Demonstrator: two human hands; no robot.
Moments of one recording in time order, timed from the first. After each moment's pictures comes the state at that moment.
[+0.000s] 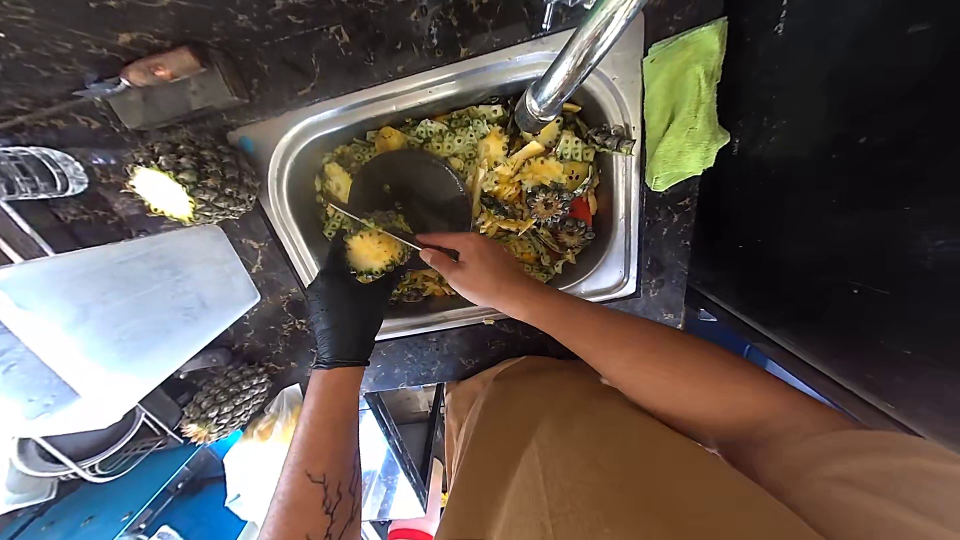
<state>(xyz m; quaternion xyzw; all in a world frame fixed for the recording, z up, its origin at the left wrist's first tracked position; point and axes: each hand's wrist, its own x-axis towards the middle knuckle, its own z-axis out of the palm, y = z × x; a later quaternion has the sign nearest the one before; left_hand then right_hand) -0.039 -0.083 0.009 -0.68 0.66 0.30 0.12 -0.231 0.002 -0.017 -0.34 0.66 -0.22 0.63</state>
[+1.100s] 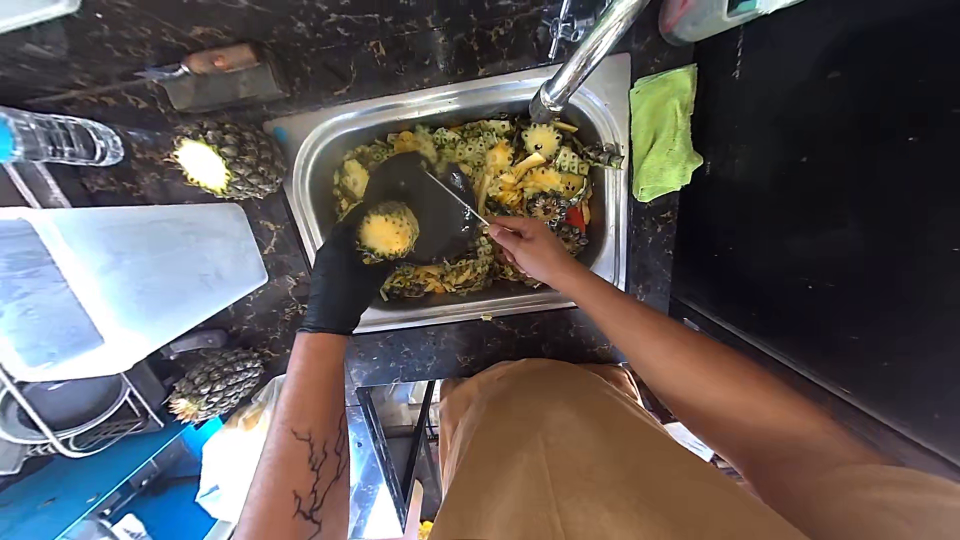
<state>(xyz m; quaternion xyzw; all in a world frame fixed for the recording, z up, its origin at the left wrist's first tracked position) -0.025 -0.103 0.014 -0.58 0.71 0.37 0.09 -0.281 0.044 -0.046 -0.27 0.71 -0.24 0.61</state>
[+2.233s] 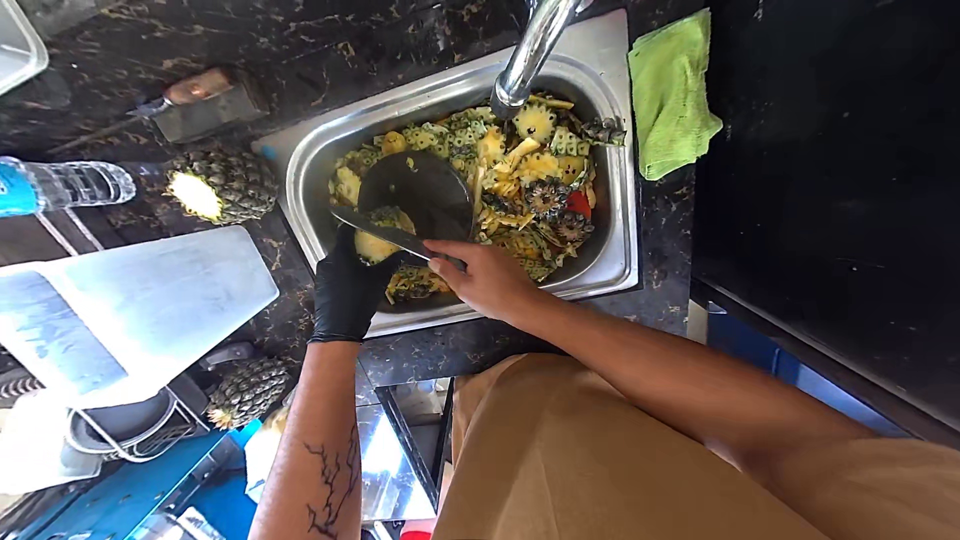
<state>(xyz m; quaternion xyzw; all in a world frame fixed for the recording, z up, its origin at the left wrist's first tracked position) -0.055 -0.101 0.023 -0.64 0.69 0.28 0.19 -0.225 0.025 -0.001 -0.37 0.68 -0.21 0.60</state>
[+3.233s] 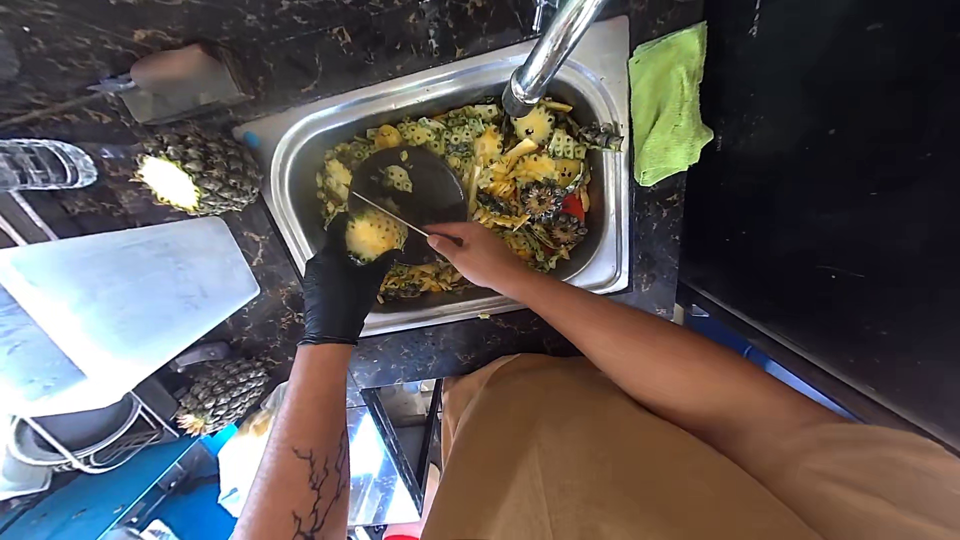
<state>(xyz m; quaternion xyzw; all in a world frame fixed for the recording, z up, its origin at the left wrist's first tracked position) -0.051 -0.098 0.019 -0.65 0.68 0.29 0.18 -0.229 0.008 -0.053 -0.29 0.66 -0.25 0.65</state>
